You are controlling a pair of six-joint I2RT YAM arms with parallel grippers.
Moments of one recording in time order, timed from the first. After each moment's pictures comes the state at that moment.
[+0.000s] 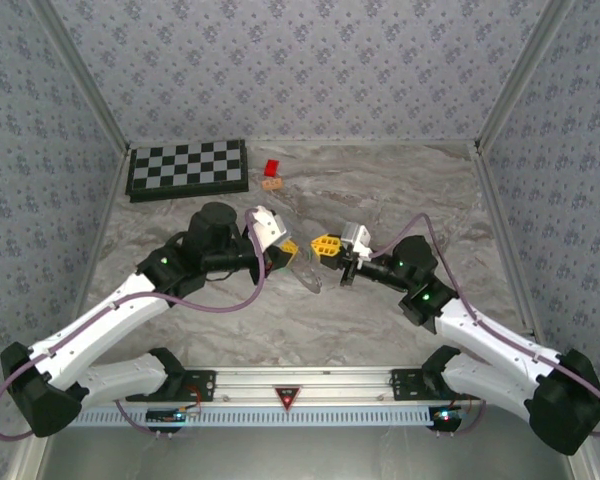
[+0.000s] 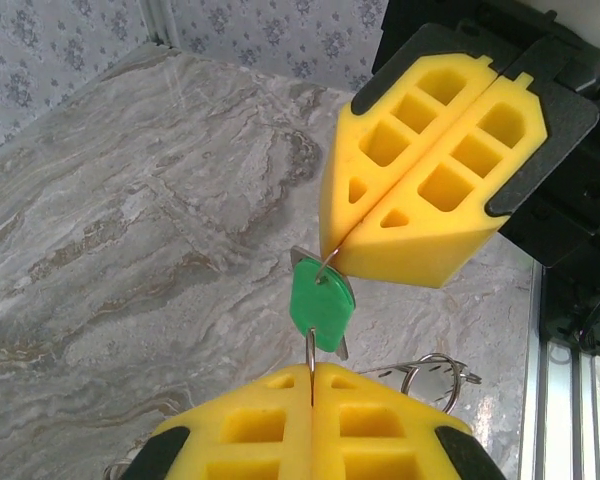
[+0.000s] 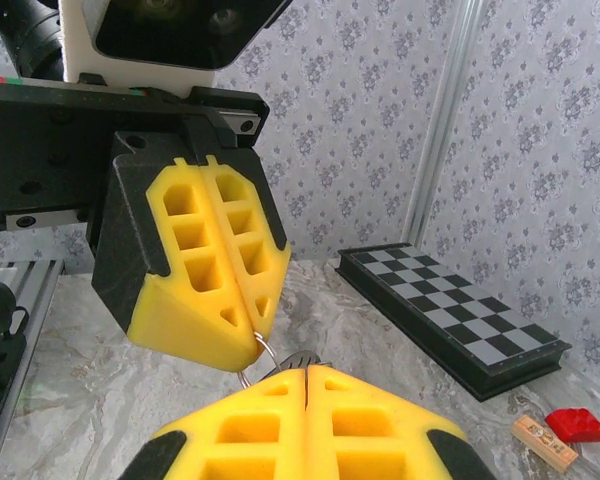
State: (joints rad) left arm -0.80 1.05 1.02 -0.41 0.37 0.14; right arm 0.69 0.94 0.53 0.49 -0.51 -0.12
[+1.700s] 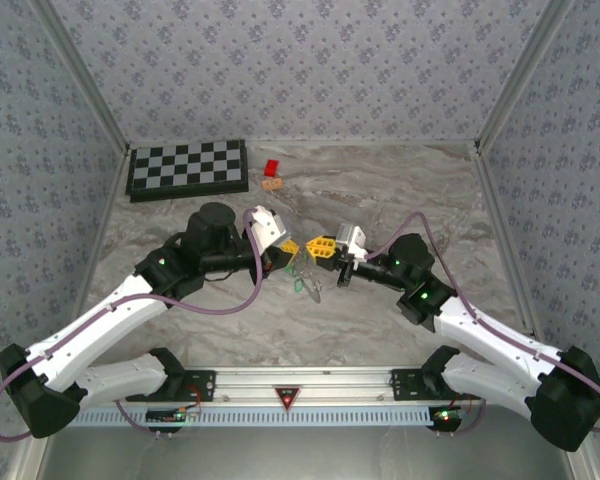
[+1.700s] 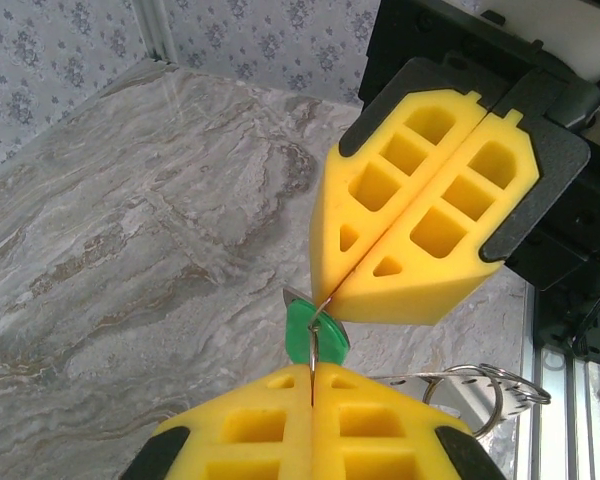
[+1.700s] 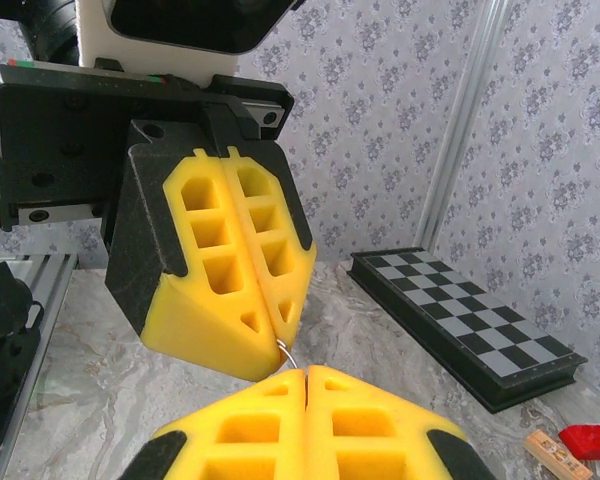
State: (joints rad) left arm -0.81 1.04 1.02 -0.41 0.37 0.14; right arm 0.72 0.96 0.57 0.45 -0.51 -0.15
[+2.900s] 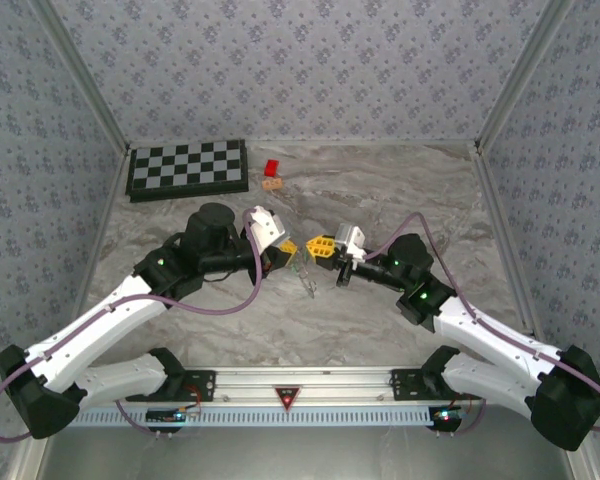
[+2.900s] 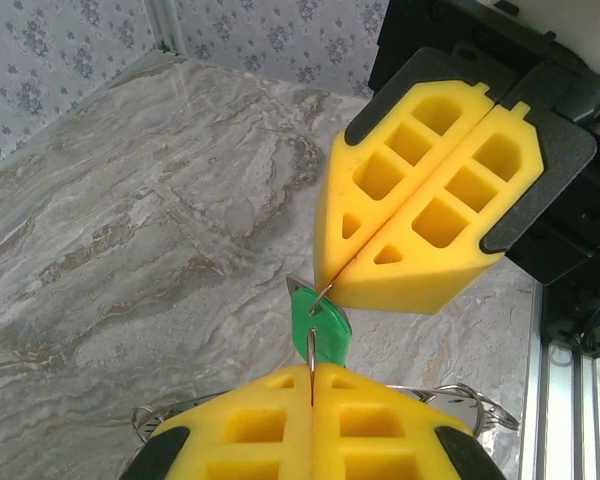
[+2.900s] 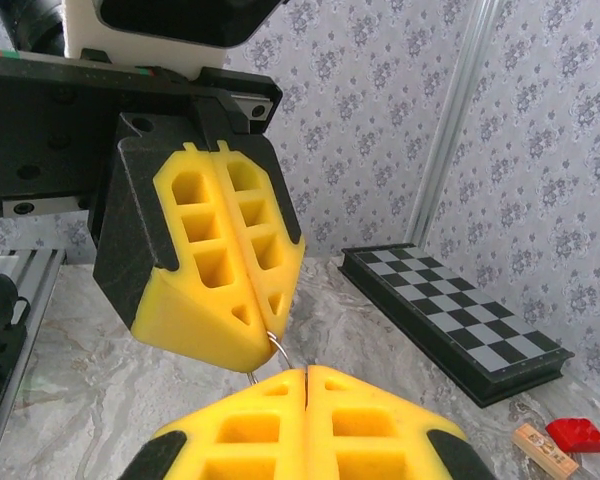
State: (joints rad) left arm -0.81 1.03 1.02 -0.43 0.35 0.14; right arm 0.73 0.96 0.57 0.44 -0.48 -0.17
